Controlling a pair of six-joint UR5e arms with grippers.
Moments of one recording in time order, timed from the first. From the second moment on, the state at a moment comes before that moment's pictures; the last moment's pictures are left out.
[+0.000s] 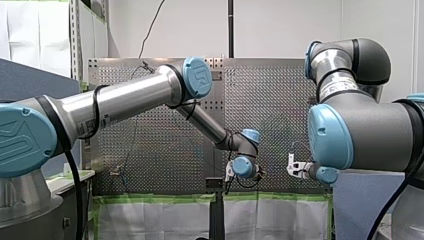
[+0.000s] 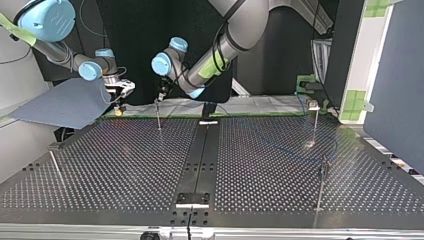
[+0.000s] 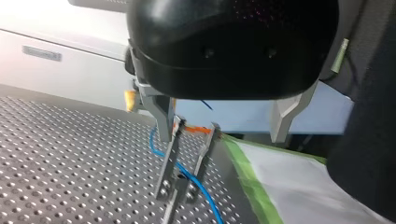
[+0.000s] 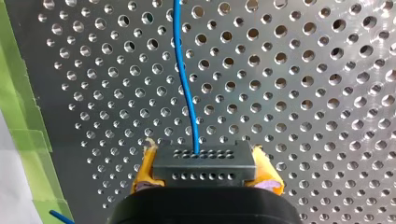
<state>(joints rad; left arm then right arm) -0.82 -2.77 -0.97 -2.87 -1.88 -1.64 1.59 -0.55 1.56 -0.86 1.18 1.64</state>
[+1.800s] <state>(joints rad) -0.83 -2.82 -0.97 -2.68 -1.95 -1.72 1.60 -0.55 1.56 -0.85 1.18 1.65</state>
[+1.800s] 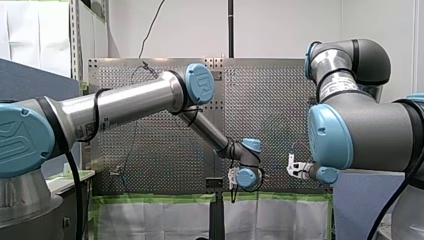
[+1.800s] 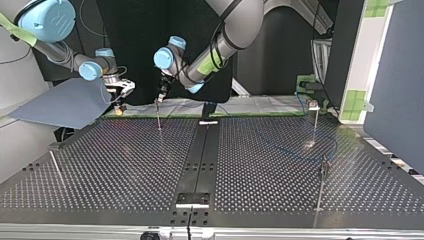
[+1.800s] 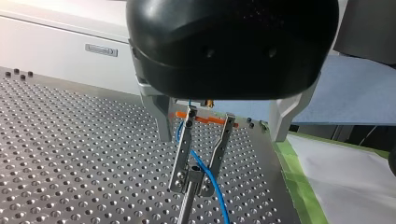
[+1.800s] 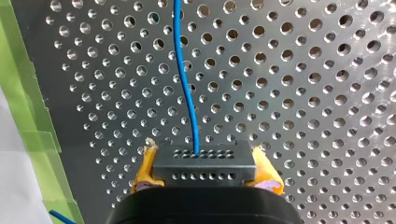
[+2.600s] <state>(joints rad) -0.83 -2.82 -0.97 -2.69 -1.95 -1.72 1.59 -0.55 1.56 -0.85 1.18 1.65</state>
